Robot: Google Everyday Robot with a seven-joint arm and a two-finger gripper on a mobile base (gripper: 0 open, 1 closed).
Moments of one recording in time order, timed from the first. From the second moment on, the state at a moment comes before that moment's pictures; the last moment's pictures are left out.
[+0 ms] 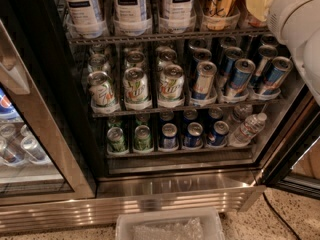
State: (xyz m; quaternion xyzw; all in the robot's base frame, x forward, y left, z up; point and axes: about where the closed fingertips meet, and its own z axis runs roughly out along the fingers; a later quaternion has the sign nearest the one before) arm 0.608 -0.239 1.094 -0.11 0.65 -0.14 0.74
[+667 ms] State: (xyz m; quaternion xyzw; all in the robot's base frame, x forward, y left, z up) arm 0.618 -0.241 1.088 -0.08 0.66 -0.11 0.74
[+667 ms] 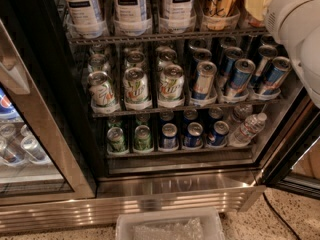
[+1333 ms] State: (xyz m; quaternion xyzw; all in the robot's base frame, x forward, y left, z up) arm 0.619 -0.241 1.086 -0.08 0.66 -0.10 0.74
